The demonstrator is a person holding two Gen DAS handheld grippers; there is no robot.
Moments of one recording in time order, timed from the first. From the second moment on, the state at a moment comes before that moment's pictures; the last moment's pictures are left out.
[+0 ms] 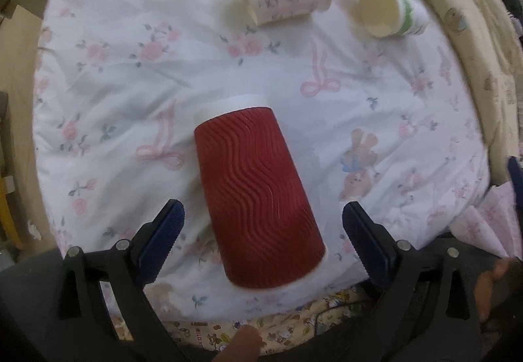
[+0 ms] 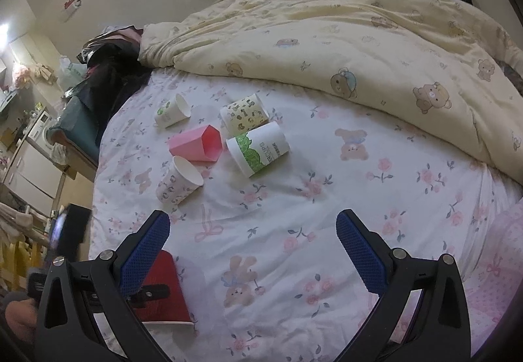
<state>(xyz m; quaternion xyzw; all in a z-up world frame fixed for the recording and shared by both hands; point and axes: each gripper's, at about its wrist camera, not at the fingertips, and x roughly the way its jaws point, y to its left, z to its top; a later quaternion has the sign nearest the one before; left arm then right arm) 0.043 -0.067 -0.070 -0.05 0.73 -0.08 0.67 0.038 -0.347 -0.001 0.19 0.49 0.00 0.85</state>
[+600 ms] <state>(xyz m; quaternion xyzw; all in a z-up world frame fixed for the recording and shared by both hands) 0.008 0.029 -0.011 -0.05 0.57 0.04 0.82 0.038 -0.302 -0.006 0.14 0.51 0.06 0.84</state>
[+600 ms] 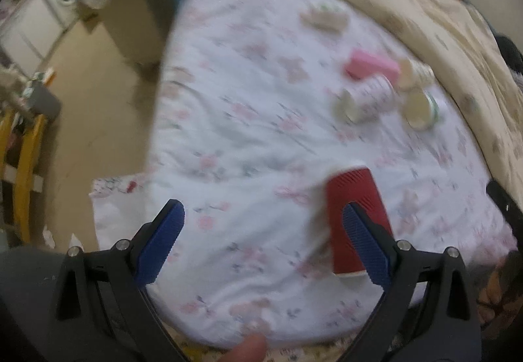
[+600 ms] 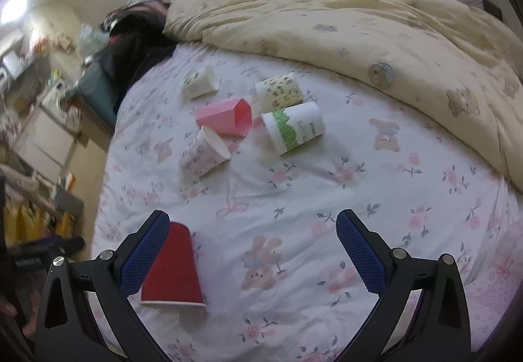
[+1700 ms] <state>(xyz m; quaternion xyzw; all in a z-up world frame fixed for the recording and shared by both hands) 0.009 0.071 -0.038 -0.11 0.59 0.06 0.80 0.135 -0.146 -0.113 0.06 0.78 0.23 0.58</state>
